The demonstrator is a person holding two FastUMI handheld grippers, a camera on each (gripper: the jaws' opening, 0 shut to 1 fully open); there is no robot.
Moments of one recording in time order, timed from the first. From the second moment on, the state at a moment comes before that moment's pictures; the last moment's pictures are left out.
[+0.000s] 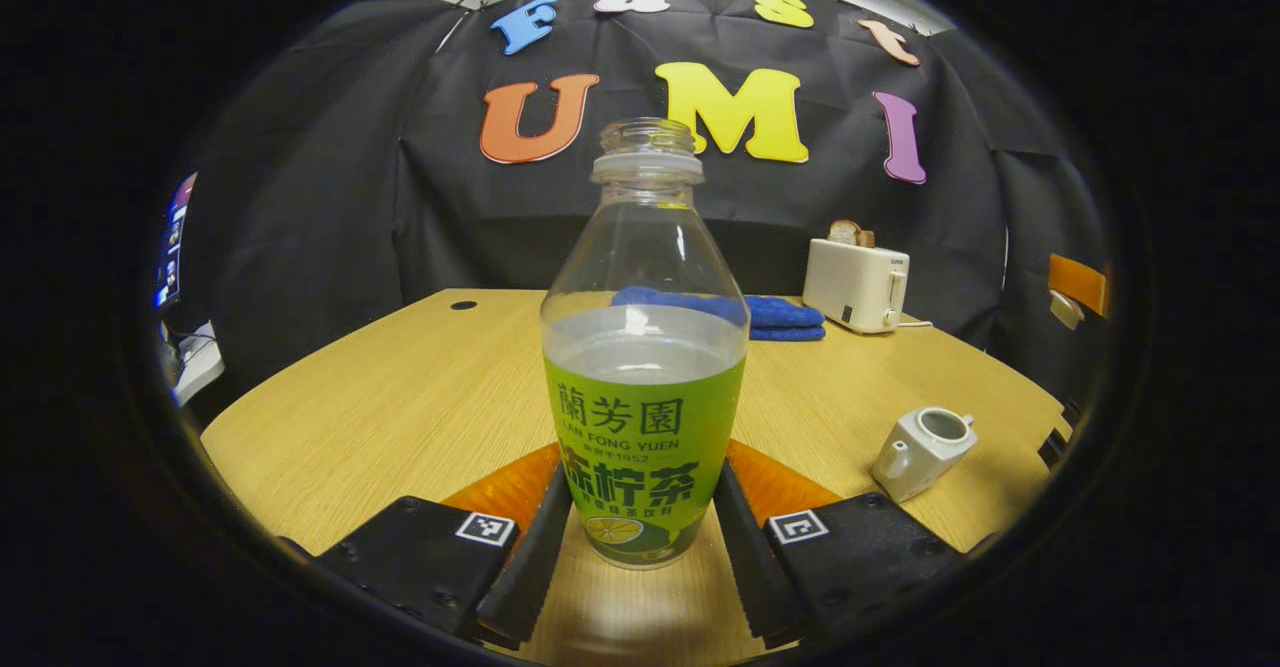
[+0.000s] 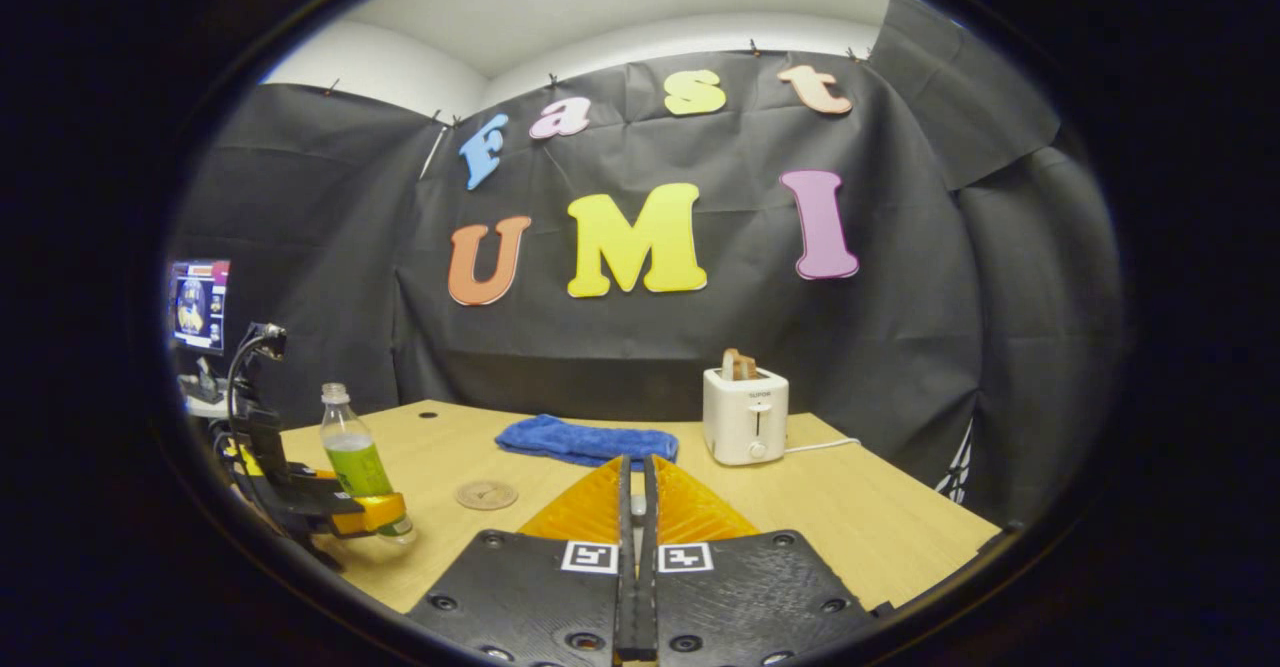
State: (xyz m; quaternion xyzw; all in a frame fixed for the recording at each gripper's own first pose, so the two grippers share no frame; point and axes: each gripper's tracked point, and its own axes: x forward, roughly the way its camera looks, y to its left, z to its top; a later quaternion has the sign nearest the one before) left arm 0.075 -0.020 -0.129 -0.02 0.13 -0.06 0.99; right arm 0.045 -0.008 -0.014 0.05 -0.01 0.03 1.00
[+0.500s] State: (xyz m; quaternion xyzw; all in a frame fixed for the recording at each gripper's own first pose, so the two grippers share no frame) left arm 0.054 0.004 -0.110 0.09 0.15 0.01 0.98; right arm 0.044 -0.019 -0.014 0.05 0.00 0.03 1.00
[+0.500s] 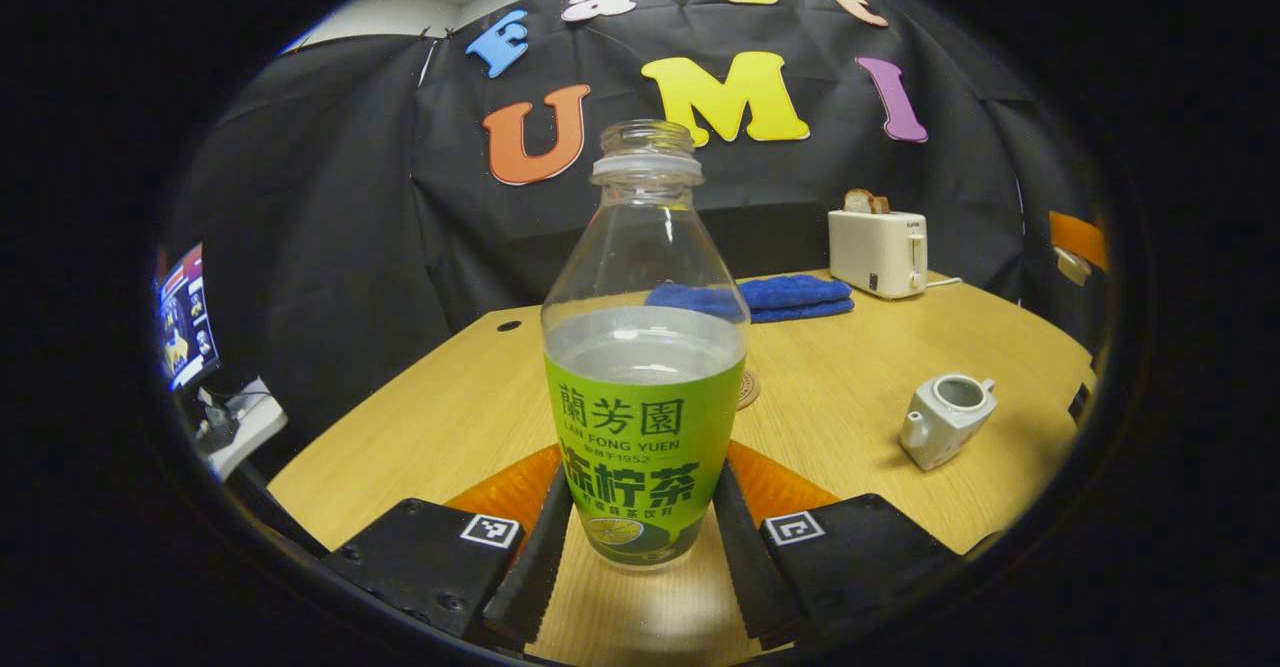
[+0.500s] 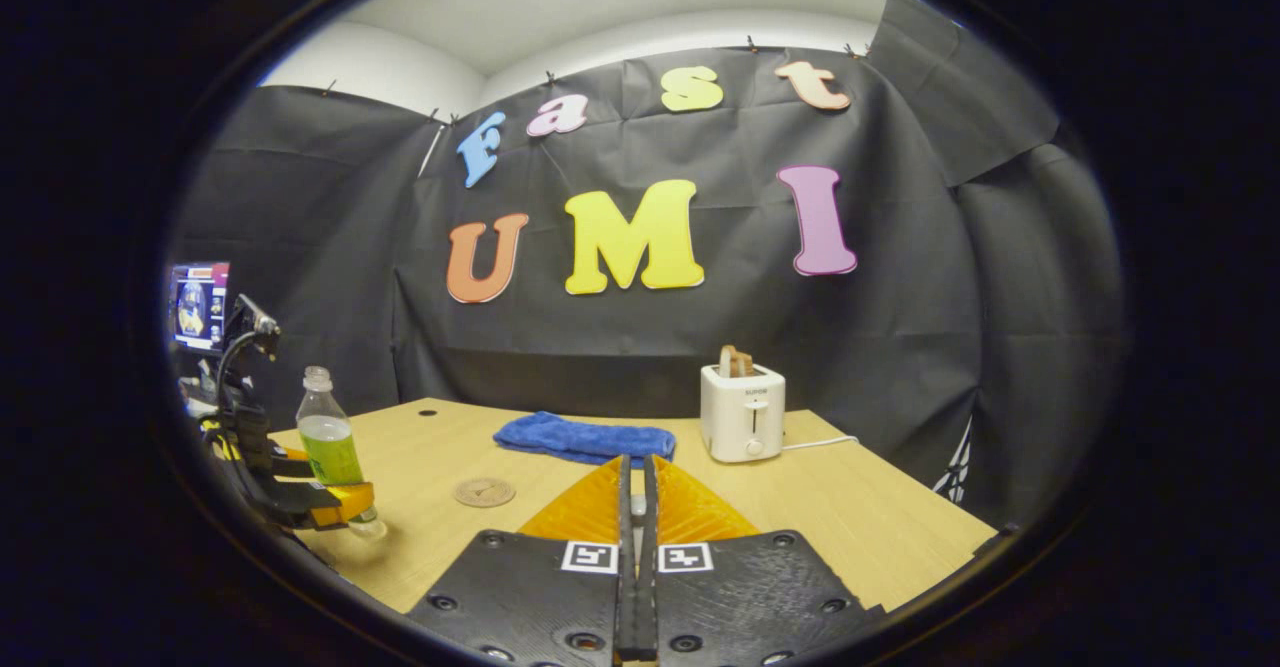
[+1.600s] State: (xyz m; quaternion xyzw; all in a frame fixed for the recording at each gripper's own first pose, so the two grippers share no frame) left arm 0.059 -0.070 -0.075 0.58 0.08 0.00 0.81; right arm 0.051 -0.058 -0.019 0.07 0.01 0.02 1.00
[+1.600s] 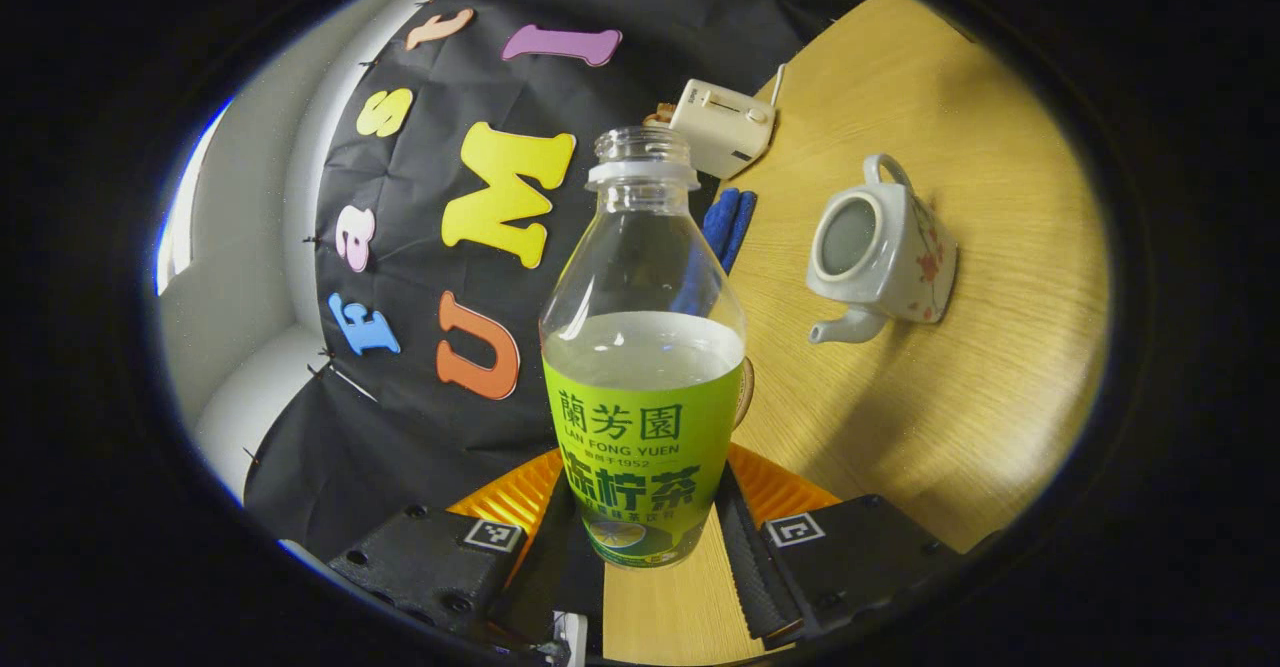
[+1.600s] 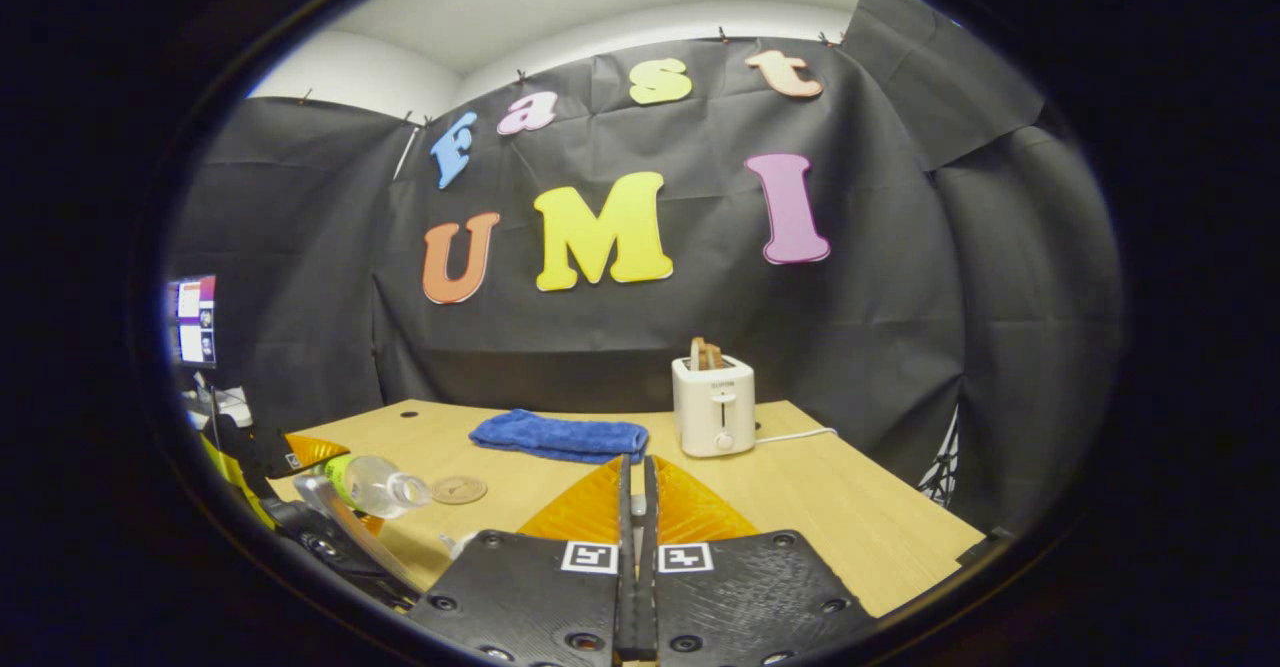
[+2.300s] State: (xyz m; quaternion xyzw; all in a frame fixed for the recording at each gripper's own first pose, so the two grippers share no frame) left arm 0.071 -0.063 -0.088 0.70 0.14 -0.01 0.70; right arm 0.054 -0.063 -0.027 0.06 0.02 0.01 1.00
